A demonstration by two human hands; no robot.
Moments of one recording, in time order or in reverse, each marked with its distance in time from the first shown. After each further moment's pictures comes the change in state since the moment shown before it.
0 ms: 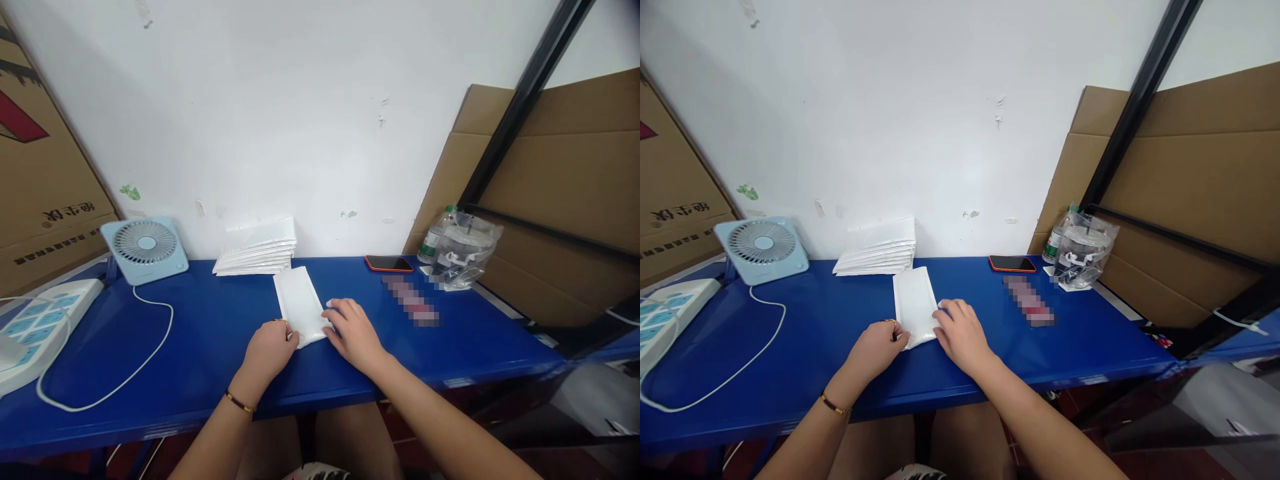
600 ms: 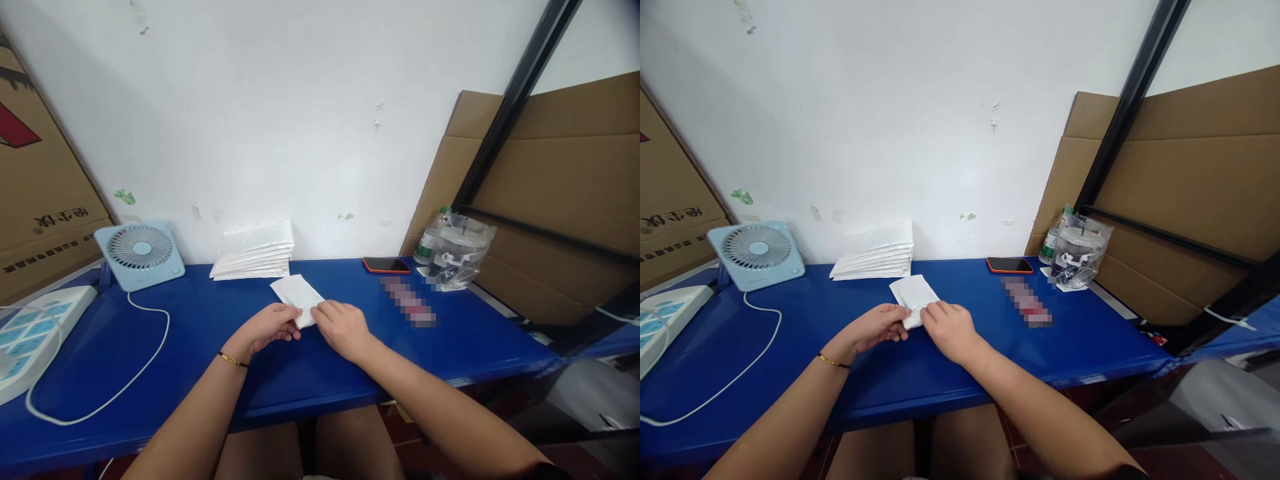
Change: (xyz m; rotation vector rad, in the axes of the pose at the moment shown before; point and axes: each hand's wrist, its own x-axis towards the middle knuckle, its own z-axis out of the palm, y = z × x) left_hand 0.041 -0.007 -0.027 -1.118 -0.513 -0.140; right_hand 0.027 -0.004 0.000 -0.311 0.128 -0.228
